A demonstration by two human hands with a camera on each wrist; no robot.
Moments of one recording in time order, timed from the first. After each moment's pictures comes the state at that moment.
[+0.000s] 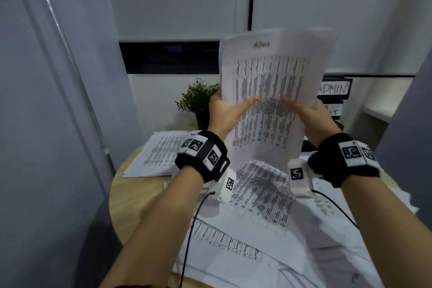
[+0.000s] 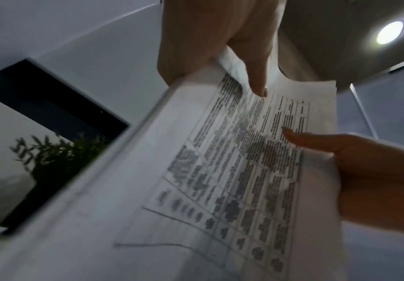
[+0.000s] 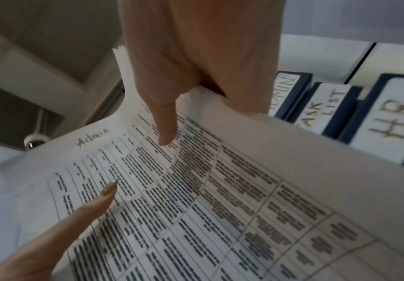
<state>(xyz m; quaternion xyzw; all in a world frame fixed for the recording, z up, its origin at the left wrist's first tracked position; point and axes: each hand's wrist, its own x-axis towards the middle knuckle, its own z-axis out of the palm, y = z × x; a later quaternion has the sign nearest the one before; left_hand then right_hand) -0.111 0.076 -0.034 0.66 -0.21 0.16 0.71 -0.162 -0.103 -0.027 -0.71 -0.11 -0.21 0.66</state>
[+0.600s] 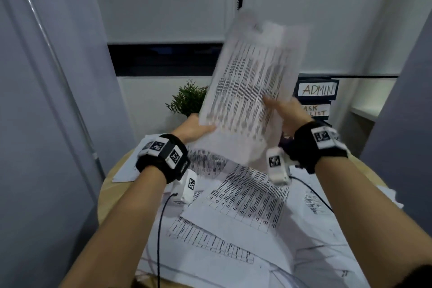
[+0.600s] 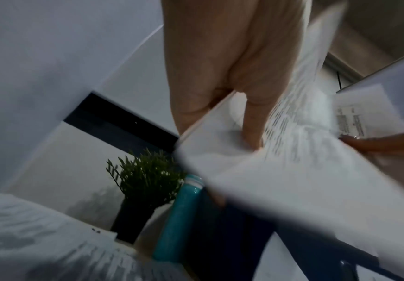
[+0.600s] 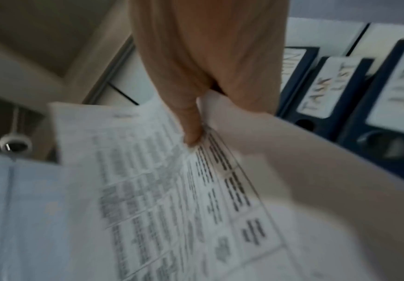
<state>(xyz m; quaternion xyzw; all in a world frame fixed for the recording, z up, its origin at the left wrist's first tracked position) -0.092 0.130 -0.043 0.85 -0.14 -0.05 0.51 -0.130 -0.096 -0.018 -0.68 0.01 -0.18 0.71</state>
